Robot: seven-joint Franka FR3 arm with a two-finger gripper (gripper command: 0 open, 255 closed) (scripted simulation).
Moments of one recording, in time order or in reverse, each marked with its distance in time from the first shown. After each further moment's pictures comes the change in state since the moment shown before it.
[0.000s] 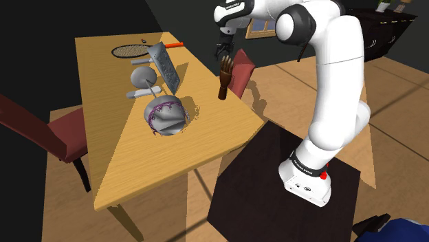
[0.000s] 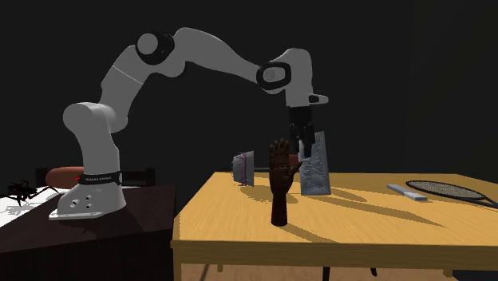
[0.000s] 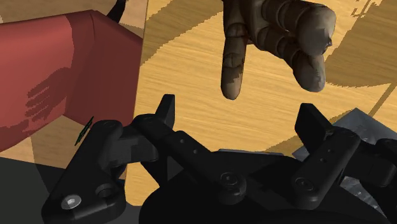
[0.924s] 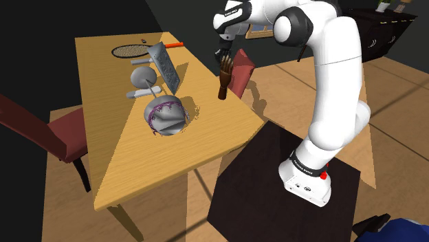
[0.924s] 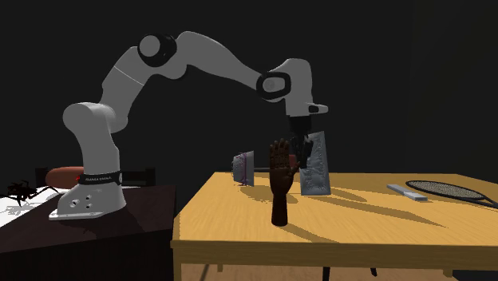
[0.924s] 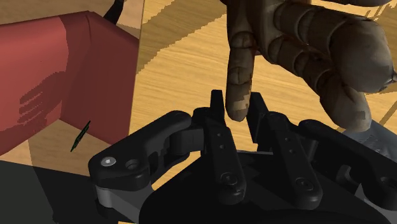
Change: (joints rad) arm -0.001 0.027 0.005 -0.036 0.010 0.064 -0.009
